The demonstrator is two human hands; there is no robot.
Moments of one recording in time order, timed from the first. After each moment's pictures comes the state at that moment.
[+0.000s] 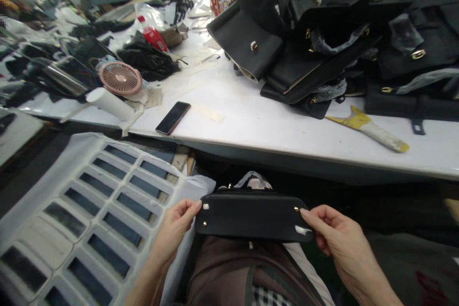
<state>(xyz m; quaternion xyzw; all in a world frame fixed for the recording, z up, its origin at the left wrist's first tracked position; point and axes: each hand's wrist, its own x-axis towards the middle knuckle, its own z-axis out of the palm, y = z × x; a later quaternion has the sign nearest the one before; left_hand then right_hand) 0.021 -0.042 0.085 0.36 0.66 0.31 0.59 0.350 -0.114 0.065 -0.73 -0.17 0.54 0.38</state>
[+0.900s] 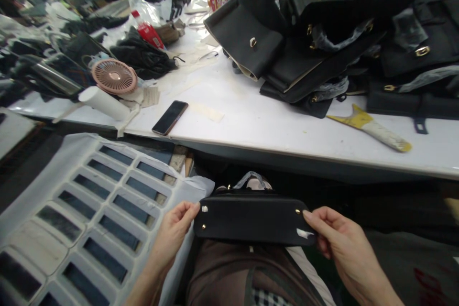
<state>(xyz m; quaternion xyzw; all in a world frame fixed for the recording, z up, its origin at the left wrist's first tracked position) 0.020 -0.039 0.080 0.37 0.66 0.29 0.59 0.349 -0.111 0.064 -0.71 -0.16 0.55 0.40</state>
